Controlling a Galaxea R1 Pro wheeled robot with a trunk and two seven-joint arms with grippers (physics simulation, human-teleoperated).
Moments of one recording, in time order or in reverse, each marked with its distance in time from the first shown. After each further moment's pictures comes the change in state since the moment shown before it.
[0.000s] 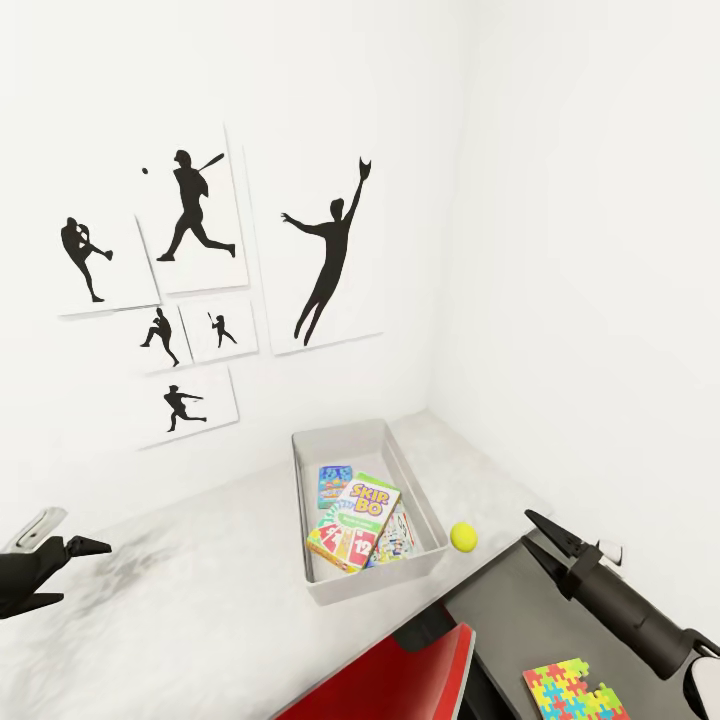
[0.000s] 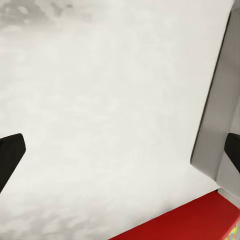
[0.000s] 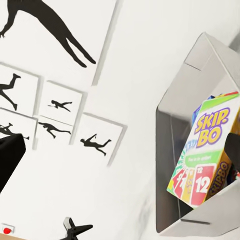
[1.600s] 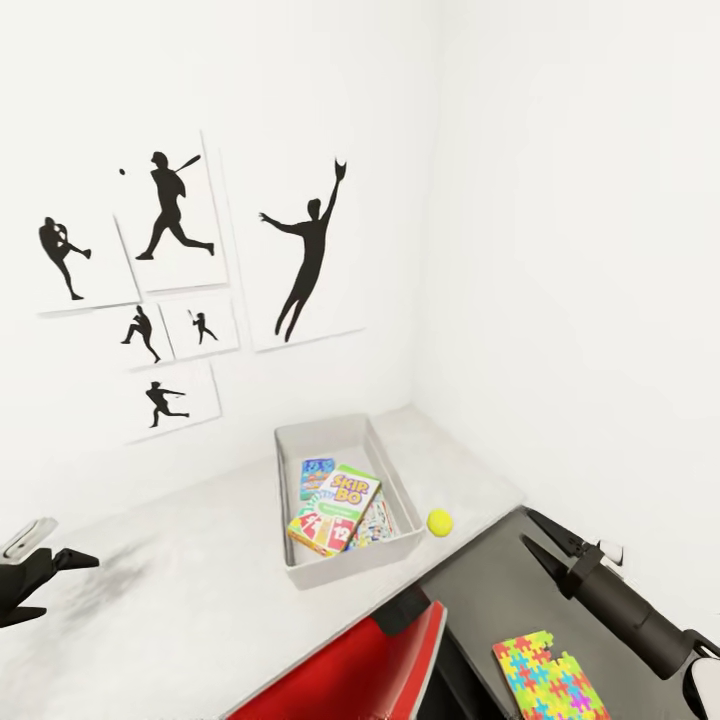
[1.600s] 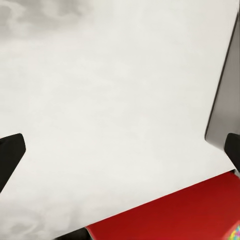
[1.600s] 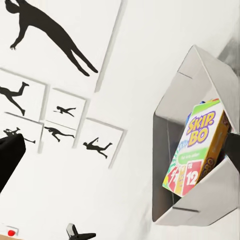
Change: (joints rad) left arm 0.034 0.037 -0.012 -0.010 -0.012 0.010 -0.006; right arm 0.000 0.001 -0.001 0.004 -0.009 -0.006 0.007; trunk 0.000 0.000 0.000
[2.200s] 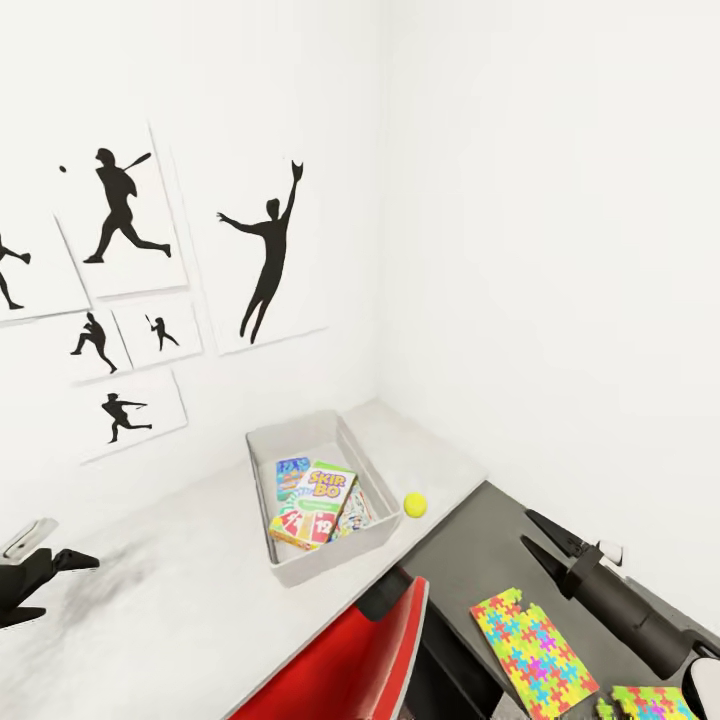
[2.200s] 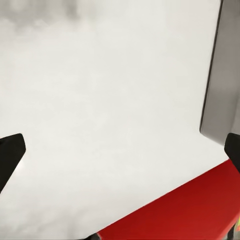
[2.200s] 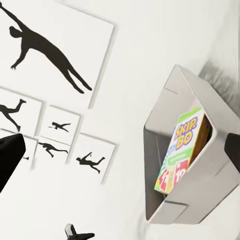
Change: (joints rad) left arm 0.001 0.000 0.000 -0.002 -0.005 0.000 0.001; right arm 0.000 0.001 0.000 0.000 0.007 -0.002 -0.001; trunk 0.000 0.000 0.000
